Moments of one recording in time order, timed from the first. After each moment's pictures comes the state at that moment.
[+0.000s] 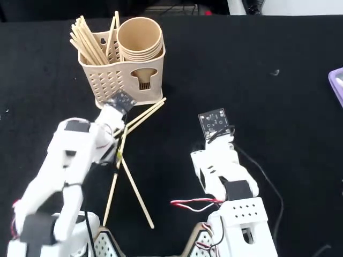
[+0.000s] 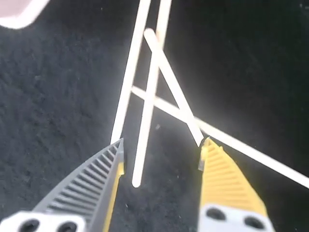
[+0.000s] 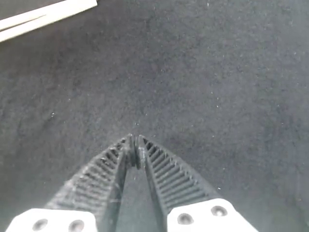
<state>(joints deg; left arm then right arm) -0.4 -18.7 45.5 55.1 -34.2 -7.6 -70.2 86.5 40.3 8.2</state>
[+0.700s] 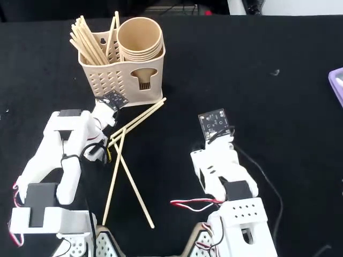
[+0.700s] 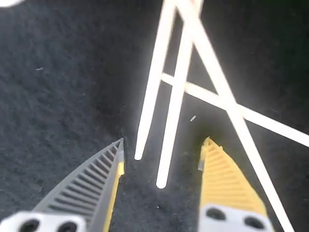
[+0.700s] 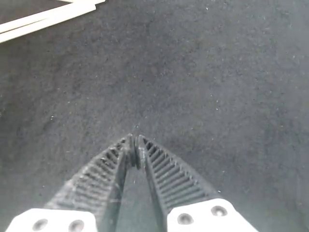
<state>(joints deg) -7.7 -5.2 39.2 55.0 -45.1 -7.6 -70.2 87.3 38.7 8.2</state>
